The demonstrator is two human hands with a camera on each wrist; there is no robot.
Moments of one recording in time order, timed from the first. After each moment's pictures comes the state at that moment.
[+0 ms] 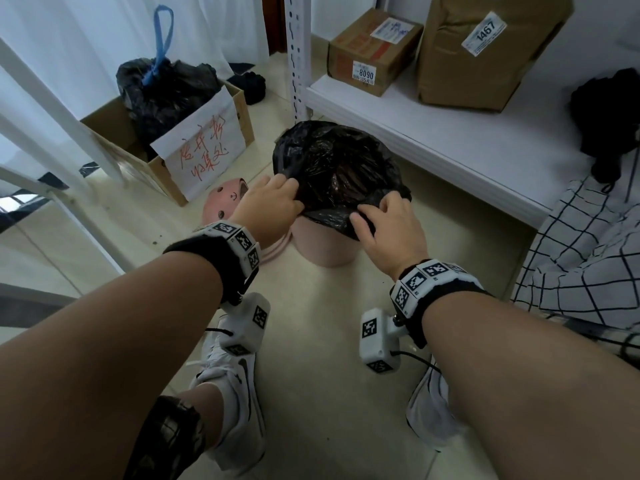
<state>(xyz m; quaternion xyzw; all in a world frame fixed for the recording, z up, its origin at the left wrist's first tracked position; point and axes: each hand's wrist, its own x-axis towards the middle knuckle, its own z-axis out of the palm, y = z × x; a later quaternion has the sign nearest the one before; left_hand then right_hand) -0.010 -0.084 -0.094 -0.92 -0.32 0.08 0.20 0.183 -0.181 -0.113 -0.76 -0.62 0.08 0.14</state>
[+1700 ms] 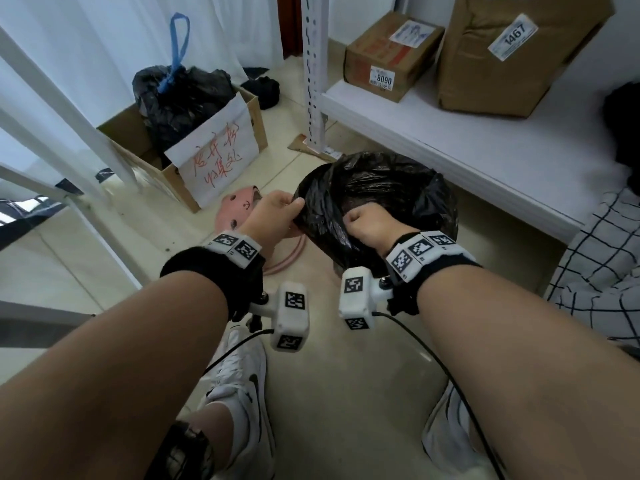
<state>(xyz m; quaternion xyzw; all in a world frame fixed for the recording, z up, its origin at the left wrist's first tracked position) -0.005 -0.072 -0.101 -0.55 -0.56 -0.25 -0.57 0.161 -0.103 -0.123 -0.72 -0.49 0.43 0.22</state>
